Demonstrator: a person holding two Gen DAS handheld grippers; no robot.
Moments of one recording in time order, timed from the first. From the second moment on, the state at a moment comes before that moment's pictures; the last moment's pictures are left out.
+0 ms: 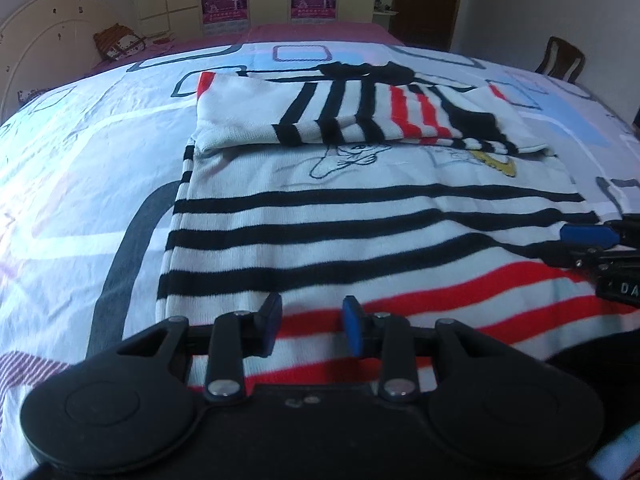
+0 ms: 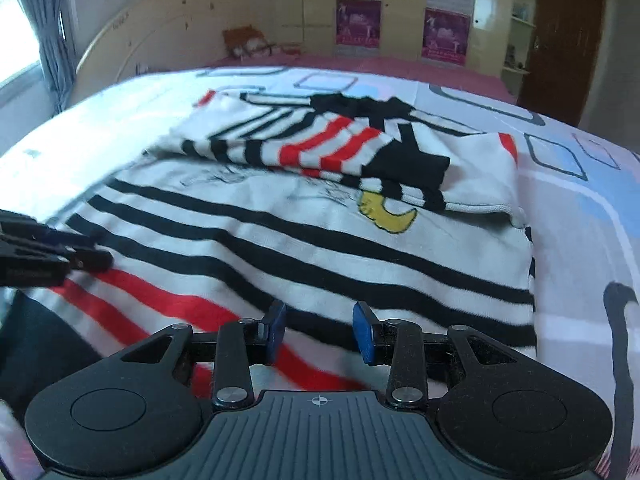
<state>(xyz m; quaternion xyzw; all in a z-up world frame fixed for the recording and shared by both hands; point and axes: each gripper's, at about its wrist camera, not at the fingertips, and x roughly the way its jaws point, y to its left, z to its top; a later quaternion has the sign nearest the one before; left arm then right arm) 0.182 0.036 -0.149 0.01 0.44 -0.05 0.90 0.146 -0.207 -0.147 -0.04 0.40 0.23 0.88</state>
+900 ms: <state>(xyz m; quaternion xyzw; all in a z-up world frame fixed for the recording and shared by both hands) 0.090 0.103 -0.152 -0.05 0.45 -0.06 0.89 0.047 -0.280 -0.147 0.01 0.45 0.06 0.89</state>
